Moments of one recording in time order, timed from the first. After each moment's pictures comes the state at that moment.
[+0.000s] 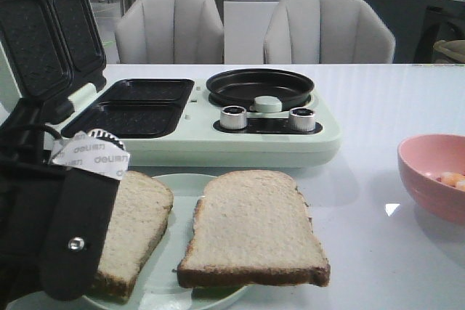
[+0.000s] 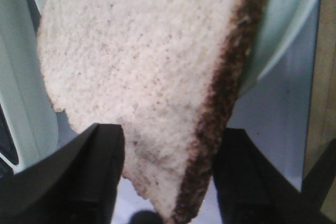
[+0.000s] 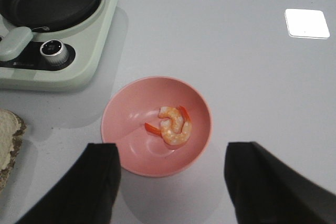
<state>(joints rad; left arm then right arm) -1.03 1.50 -0.47 1.41 0.59 -0.57 -0.05 0.61 -0.60 0.15 0.63 -0.10</state>
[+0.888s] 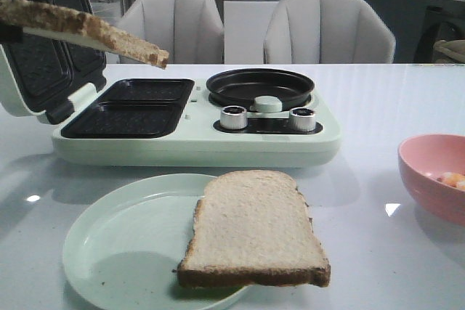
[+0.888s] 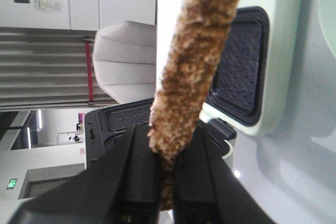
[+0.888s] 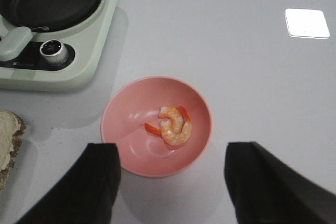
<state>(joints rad) -1.14 1.04 -0.47 1.64 0.89 -0.58 -0.05 0.61 -0.60 0.14 0.63 -0.10</state>
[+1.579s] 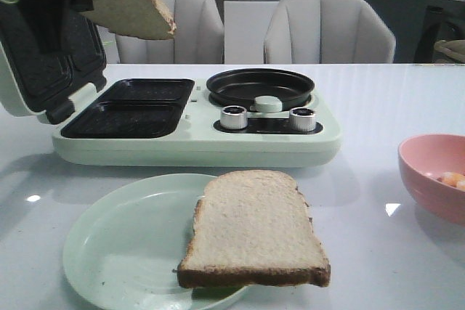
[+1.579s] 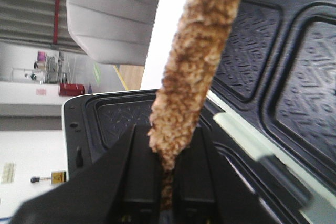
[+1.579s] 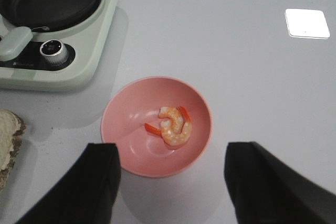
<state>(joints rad) -0.58 1.56 -1.01 1.67 0.54 -0.63 -0.05 0.61 -0.60 0.14 0.63 -0.10</state>
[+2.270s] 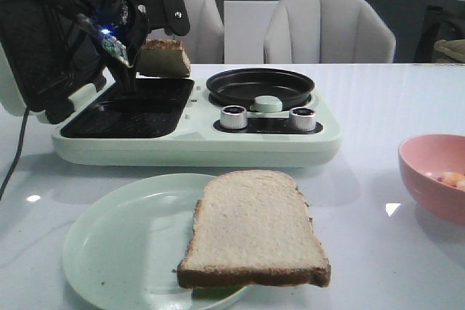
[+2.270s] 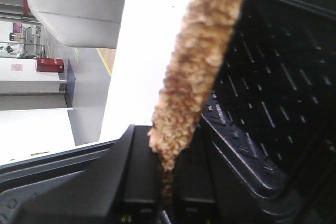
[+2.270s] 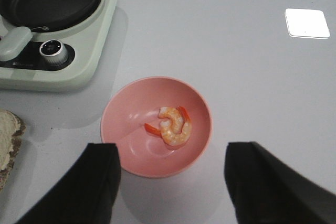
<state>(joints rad) -0.48 2.05 -1.43 1.68 0.50 -0.63 -0.05 0.61 -0.60 0.14 0.63 -0.10</state>
